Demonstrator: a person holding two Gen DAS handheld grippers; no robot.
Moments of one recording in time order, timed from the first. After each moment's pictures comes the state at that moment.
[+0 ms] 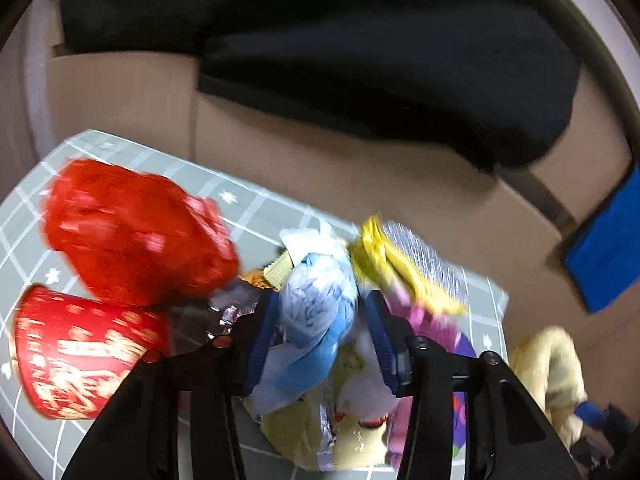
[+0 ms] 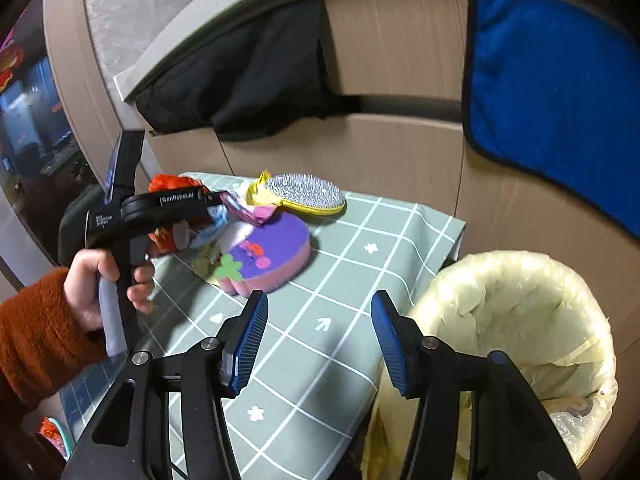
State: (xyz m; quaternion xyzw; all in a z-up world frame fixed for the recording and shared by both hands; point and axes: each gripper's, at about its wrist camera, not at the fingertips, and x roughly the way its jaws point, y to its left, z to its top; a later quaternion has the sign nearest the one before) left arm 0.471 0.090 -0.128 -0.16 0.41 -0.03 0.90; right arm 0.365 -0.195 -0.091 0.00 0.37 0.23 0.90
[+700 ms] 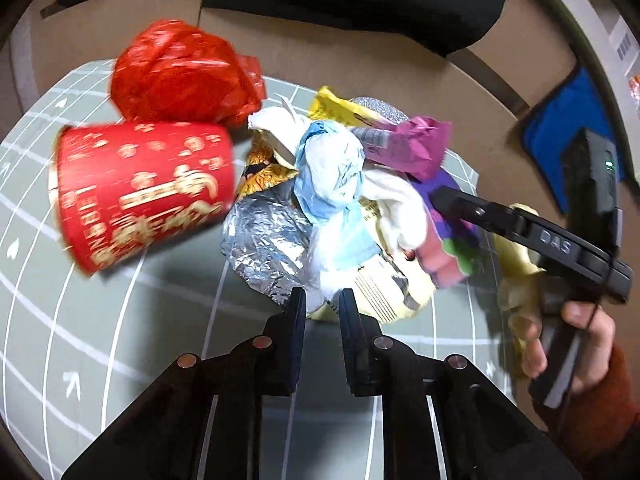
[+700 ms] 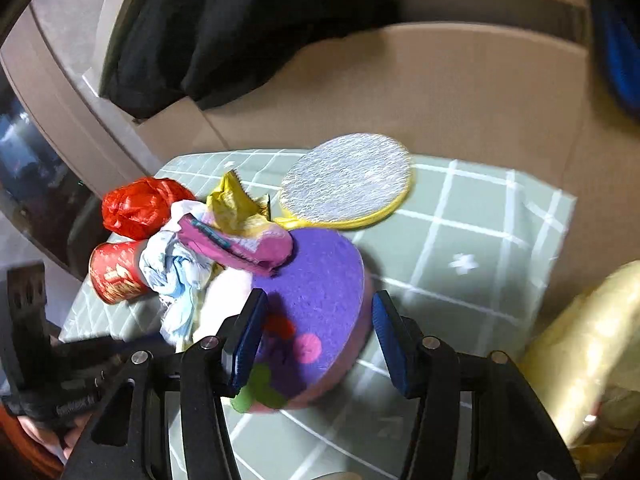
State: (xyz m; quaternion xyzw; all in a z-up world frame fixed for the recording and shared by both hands) left arm 0.357 0.096 -0.147 -0.14 0.49 -0.10 0.86; right arm 0.460 -0.118 -0.148 0.07 0.45 0.27 0.85
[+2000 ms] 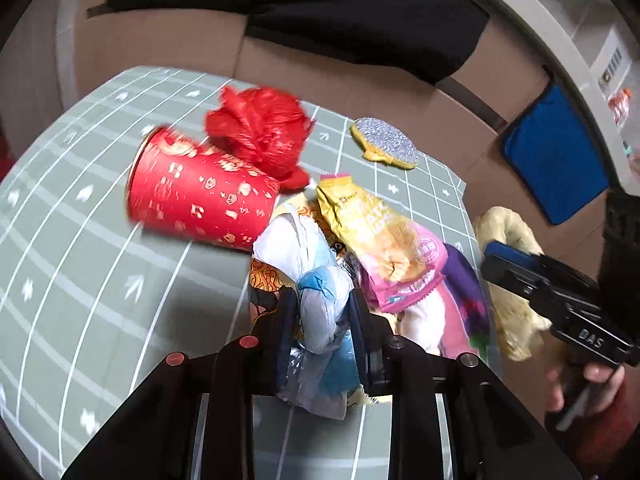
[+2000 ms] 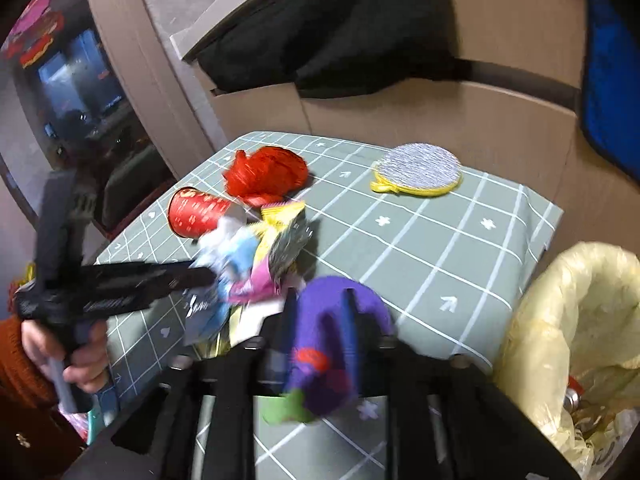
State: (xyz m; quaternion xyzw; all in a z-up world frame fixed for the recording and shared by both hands) left arm 0.279 0.118 -0.115 -0.17 0.45 -0.07 0.87; right arm 0.337 -0.101 -0.100 -0.03 0.39 0.34 0.85
